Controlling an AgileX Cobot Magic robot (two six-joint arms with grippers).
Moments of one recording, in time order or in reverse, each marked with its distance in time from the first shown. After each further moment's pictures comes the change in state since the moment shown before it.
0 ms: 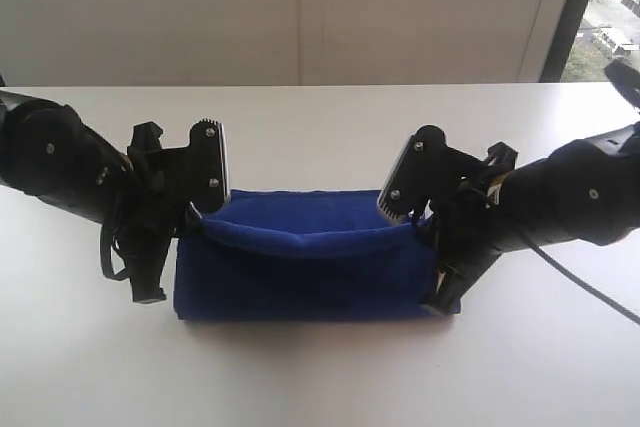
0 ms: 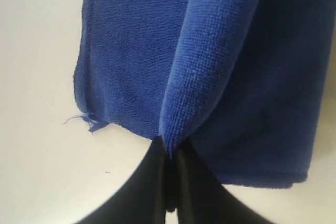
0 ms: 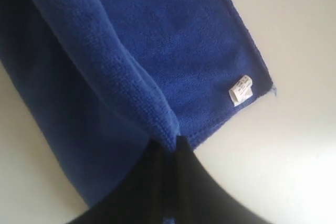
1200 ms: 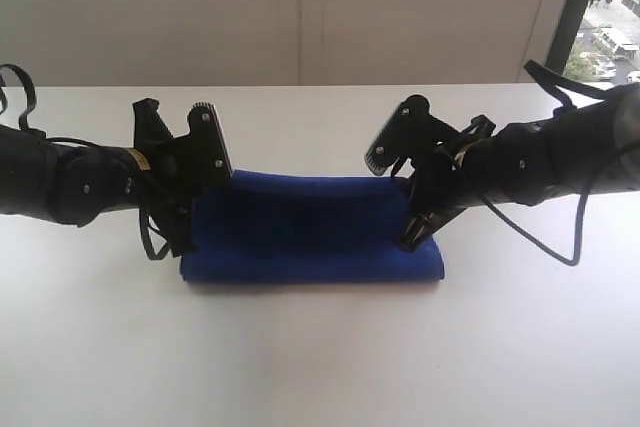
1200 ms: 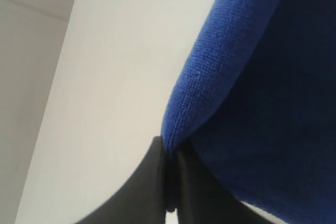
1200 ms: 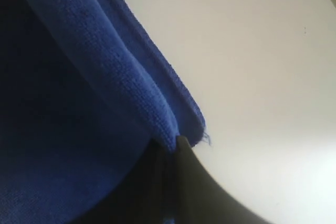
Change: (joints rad) left arm 0.071 0.212 0.001 0.000 -0.551 0.000; right arm -0.078 0.264 -0.181 0.000 -0.205 0.027
